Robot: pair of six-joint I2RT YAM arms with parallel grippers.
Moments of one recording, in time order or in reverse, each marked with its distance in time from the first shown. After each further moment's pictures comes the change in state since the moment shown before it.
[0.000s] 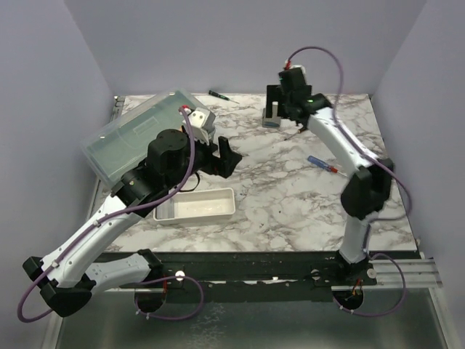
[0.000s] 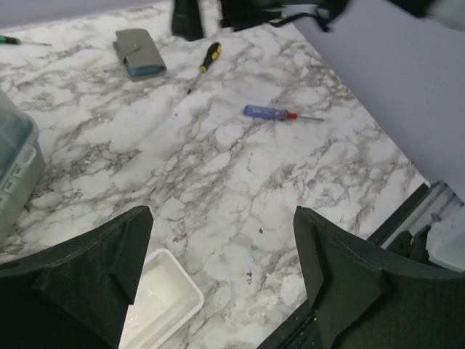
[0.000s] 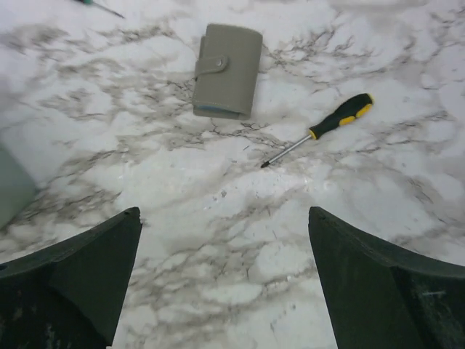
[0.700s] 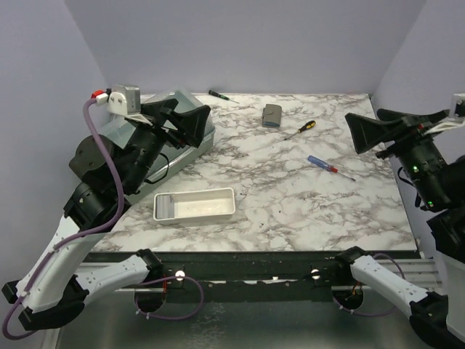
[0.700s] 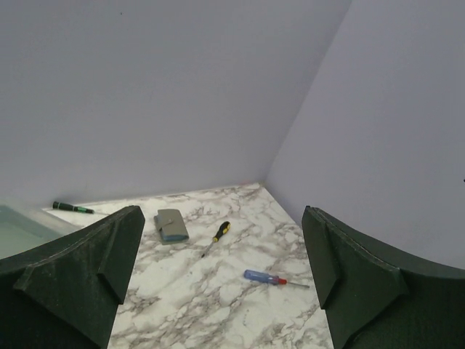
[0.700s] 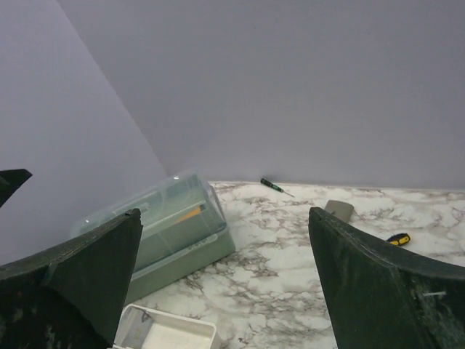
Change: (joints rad) left arm 0.002 -0.108 0.226 0.180 -0.246 0.050; right arm 0.008 -1.215 -0.343 0.042 -0.290 0.047
